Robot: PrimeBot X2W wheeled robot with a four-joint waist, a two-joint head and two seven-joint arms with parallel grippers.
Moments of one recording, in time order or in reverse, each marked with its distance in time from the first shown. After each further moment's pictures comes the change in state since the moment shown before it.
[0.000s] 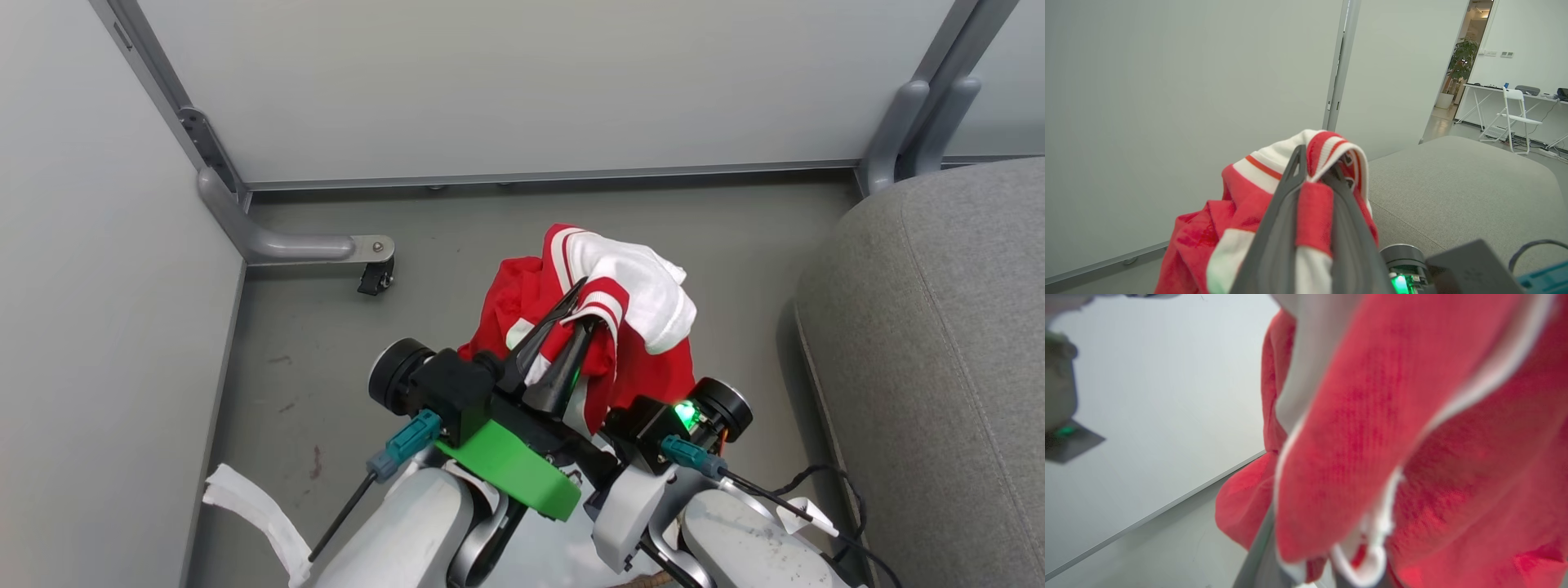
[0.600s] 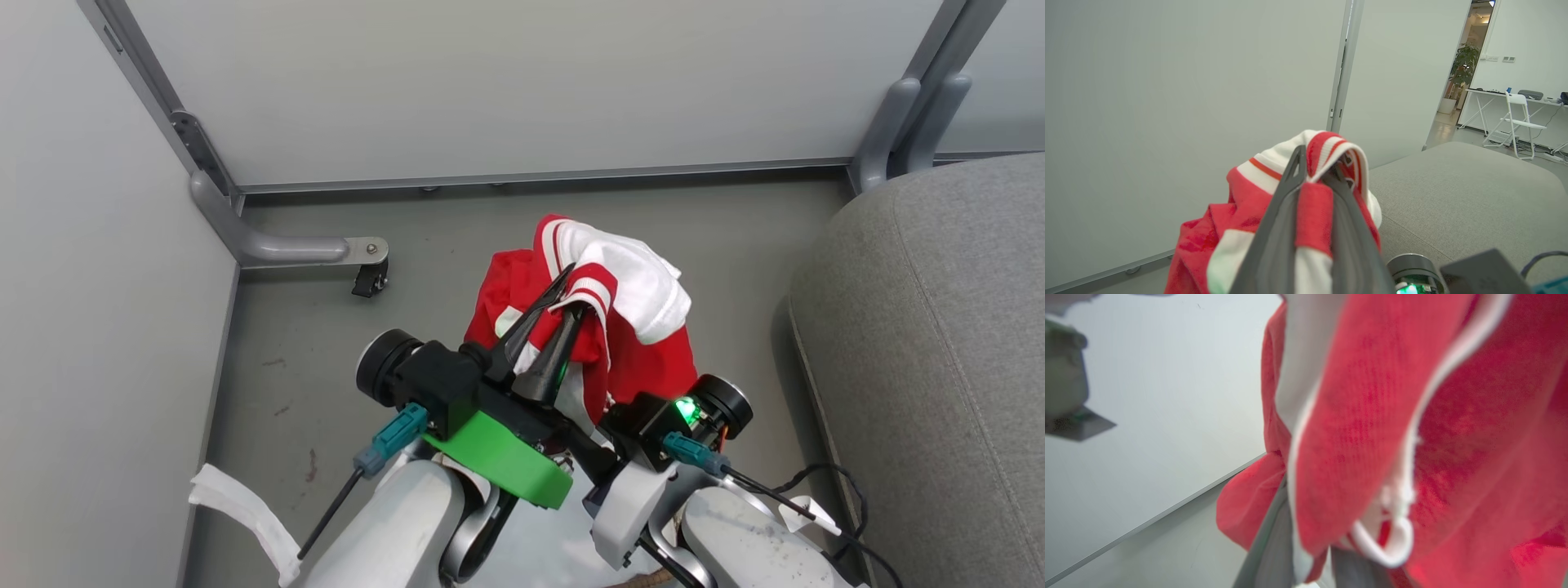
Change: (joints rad) left arm 0.000 0.000 0.024 -0.013 0.004 0.000 0.000; right arm 0.000 0.000 -0.002 -0.013 0.006 0.000 0.000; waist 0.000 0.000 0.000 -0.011
